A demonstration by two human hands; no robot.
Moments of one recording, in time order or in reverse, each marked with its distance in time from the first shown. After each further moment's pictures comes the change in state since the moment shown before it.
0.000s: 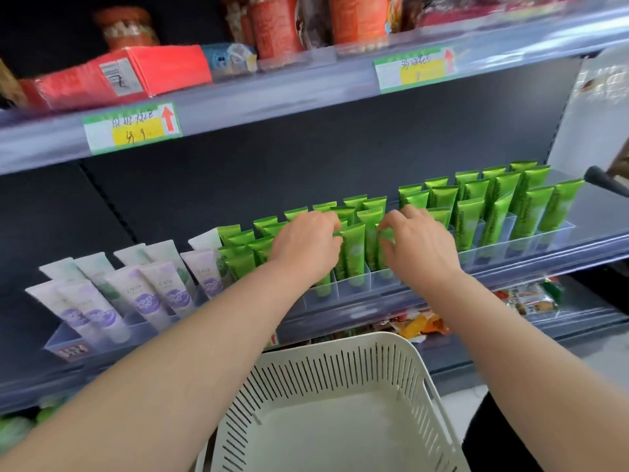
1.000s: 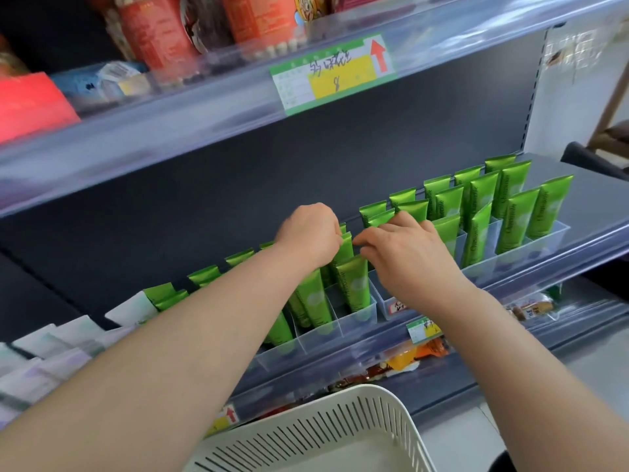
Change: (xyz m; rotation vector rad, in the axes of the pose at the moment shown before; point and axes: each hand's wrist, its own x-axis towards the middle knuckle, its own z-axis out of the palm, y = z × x) left_hand 0.122 0.052 0.040 0.009 -0.273 -0.063; right_hand 0.038 0.061 0.016 0.054 -0.018 -0.083
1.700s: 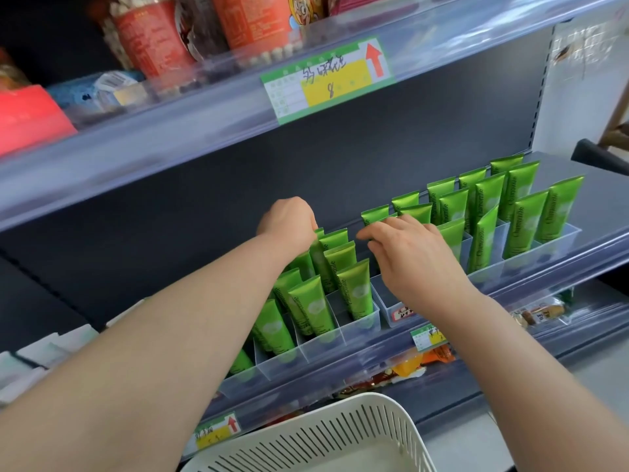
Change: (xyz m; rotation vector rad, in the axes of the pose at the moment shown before) left_hand 0.033 -0.028 -0.002 0.029 0.046 -0.125; right_hand 0.004 0.002 -0.004 0.142 0.064 0.041
